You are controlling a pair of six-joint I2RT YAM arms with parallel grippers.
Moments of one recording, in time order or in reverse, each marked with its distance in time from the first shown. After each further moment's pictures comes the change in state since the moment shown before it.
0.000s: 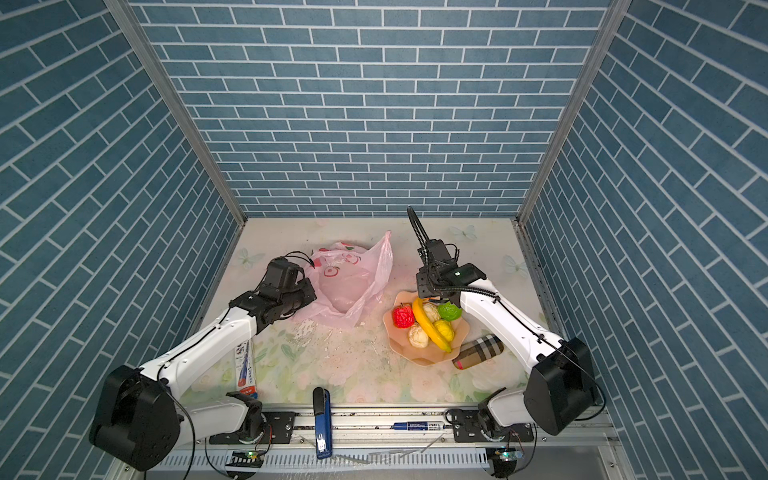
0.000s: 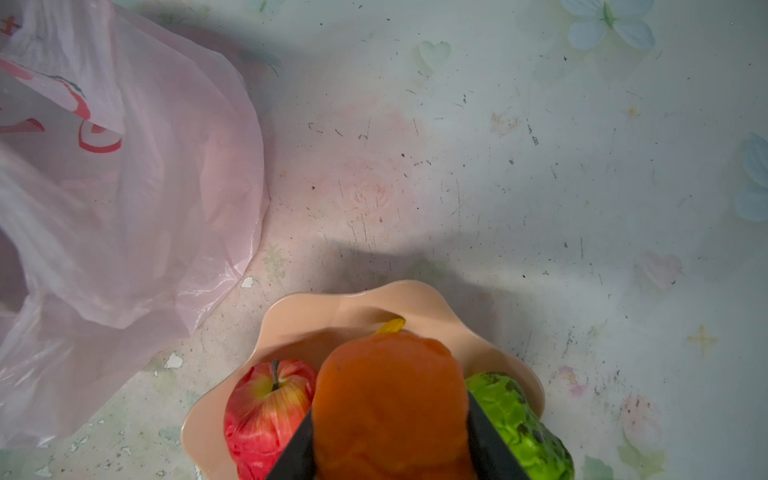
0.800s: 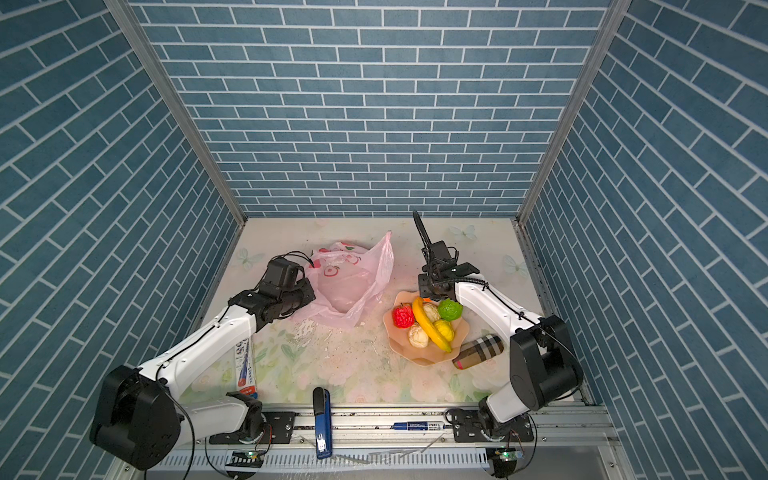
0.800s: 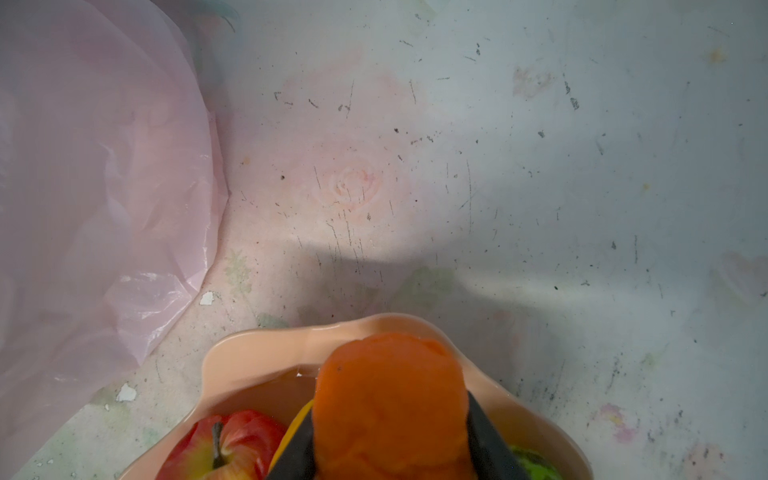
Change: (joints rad) left arm 0.000 0.007 0.030 -0.058 -0.014 0.002; right arm -0.077 0.121 -0.046 0.117 -0.091 -0.027
